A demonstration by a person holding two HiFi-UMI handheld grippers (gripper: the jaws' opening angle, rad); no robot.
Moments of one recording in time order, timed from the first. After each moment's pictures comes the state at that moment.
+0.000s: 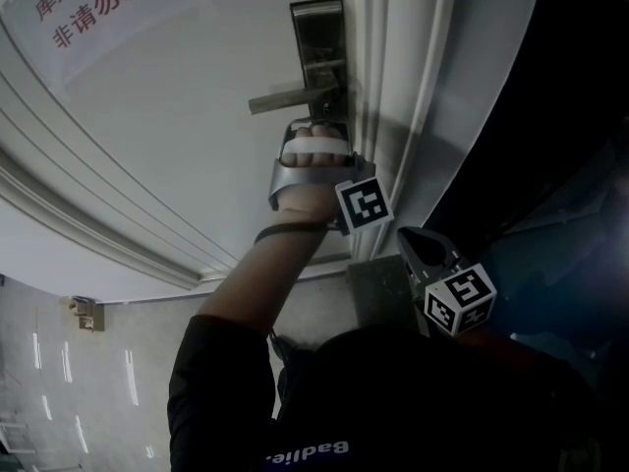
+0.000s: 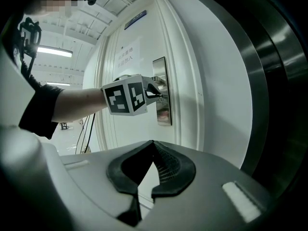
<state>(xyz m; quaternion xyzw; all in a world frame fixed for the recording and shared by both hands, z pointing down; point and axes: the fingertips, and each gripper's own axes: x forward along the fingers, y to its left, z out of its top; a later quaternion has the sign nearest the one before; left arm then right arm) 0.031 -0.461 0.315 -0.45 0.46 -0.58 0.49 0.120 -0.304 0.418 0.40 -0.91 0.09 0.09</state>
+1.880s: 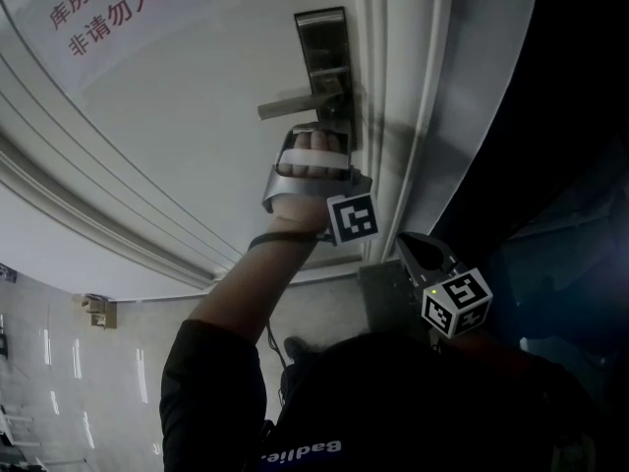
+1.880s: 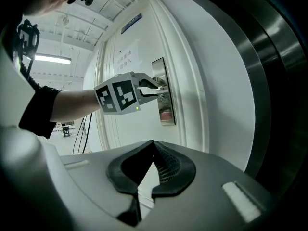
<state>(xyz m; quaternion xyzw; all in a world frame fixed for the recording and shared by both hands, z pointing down) 0.030 -0.439 0.299 -0.43 0.44 -0.57 0.55 0.113 -0.300 0.424 0.39 -0.91 0.11 0.06</state>
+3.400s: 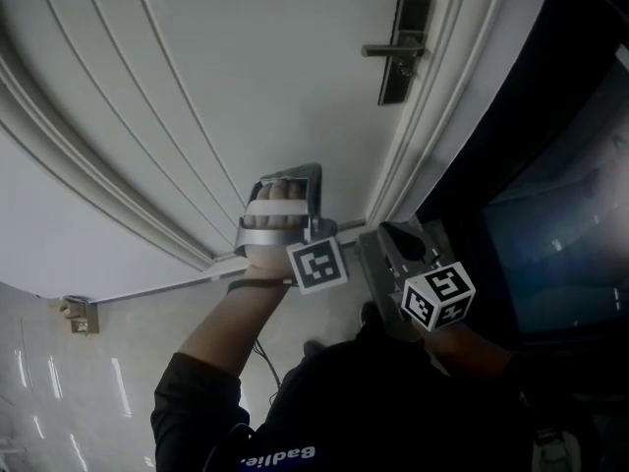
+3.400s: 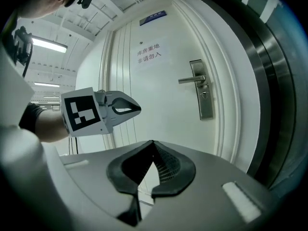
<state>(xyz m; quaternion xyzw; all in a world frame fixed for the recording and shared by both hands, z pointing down) -0.188 -0.236 0.361 -0.59 0.45 -0.48 0.46 -0.092 -0.157 0.415 0.46 -0.88 0.10 0.07</state>
